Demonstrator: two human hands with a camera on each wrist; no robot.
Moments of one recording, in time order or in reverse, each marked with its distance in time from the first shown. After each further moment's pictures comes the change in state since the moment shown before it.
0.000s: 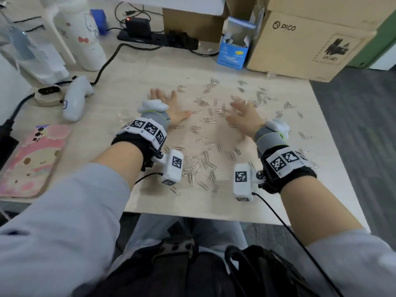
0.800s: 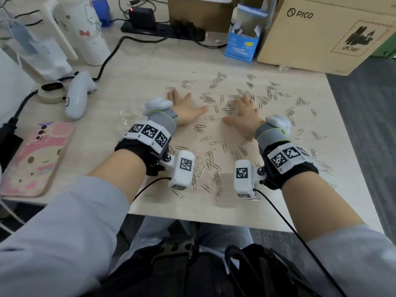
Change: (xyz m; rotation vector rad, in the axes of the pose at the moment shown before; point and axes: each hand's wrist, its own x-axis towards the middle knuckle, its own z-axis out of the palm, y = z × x) left_hand -0.005 0.019 -0.003 -0.156 -0.194 -0.008; right_hand 0.019 0.000 0.014 -0.339 -0.112 -0.043
